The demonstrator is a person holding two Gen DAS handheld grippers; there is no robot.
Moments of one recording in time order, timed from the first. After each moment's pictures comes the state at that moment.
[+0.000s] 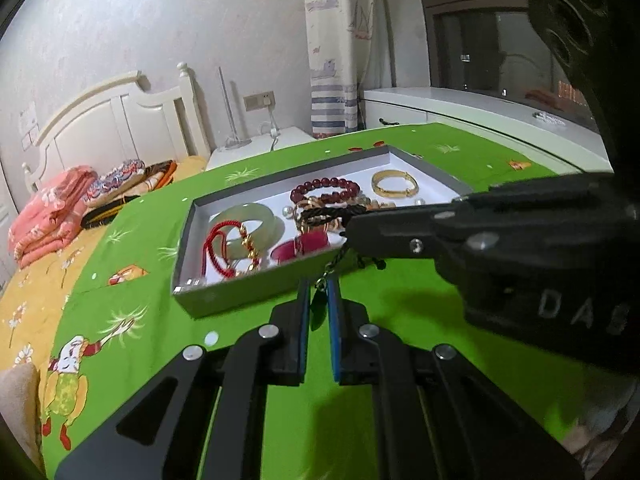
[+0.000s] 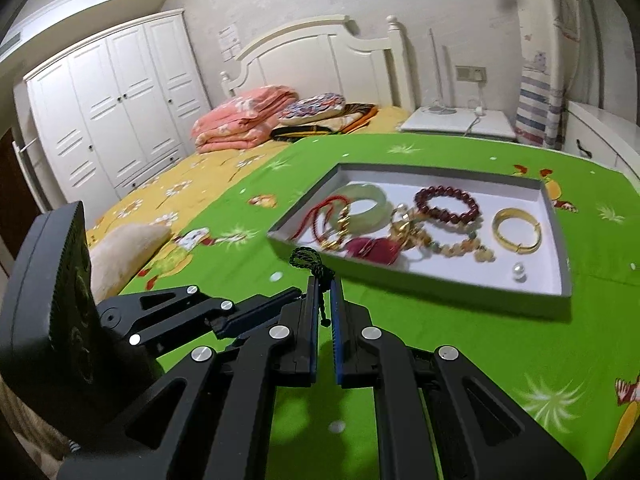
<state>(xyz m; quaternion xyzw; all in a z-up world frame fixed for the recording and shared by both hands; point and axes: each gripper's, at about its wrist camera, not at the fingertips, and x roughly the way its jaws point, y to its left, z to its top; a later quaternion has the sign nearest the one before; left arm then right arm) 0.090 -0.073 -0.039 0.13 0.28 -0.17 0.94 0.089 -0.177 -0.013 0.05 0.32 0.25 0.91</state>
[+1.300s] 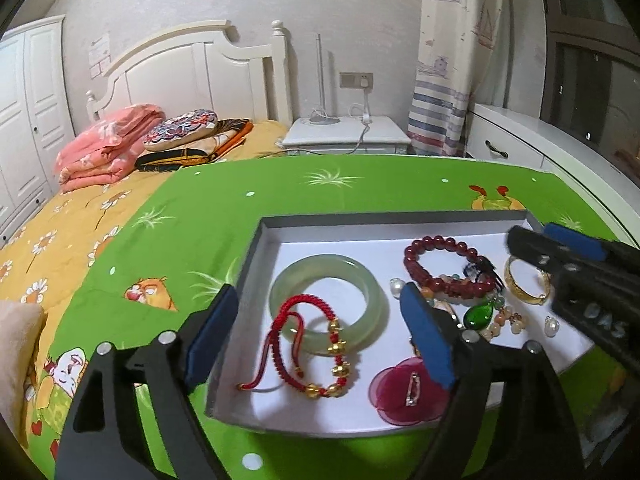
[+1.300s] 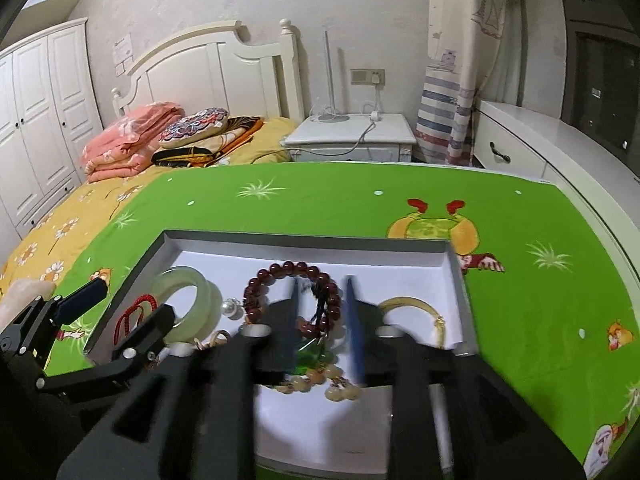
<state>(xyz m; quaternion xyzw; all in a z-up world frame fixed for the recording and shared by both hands) 0.219 -0.051 -0.028 0.04 0.32 -0.01 0.95 0.224 -0.224 -0.025 0.04 0.33 0.06 0.94</state>
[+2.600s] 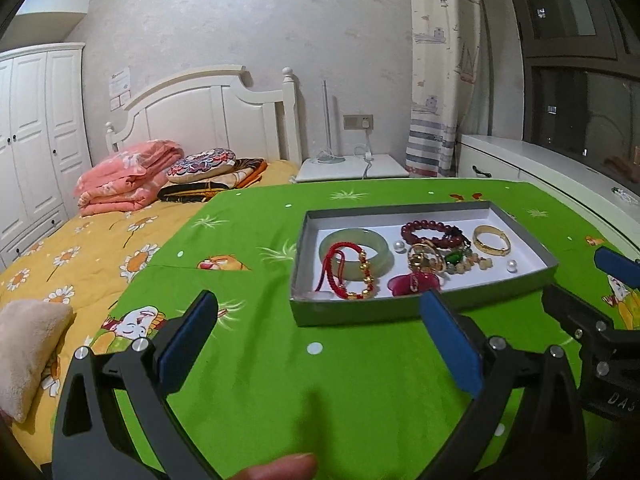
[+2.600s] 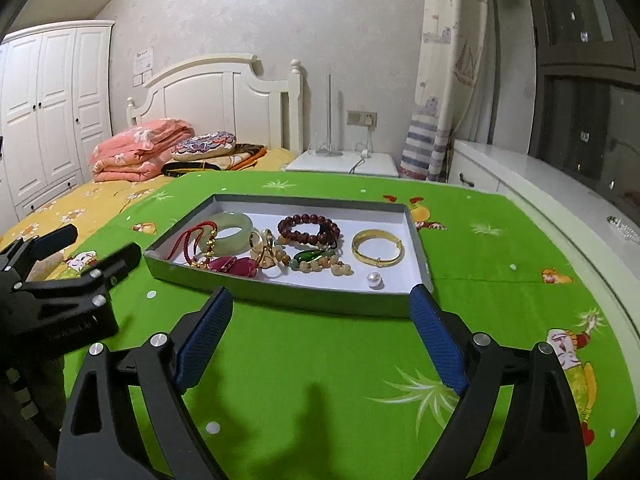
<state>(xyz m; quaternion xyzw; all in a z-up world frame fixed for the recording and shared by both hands) 0.076 -0.020 -0.012 0.05 0.23 -0.01 0.97 0.061 -0.208 -0.024 0.00 0.24 0.04 0.97</state>
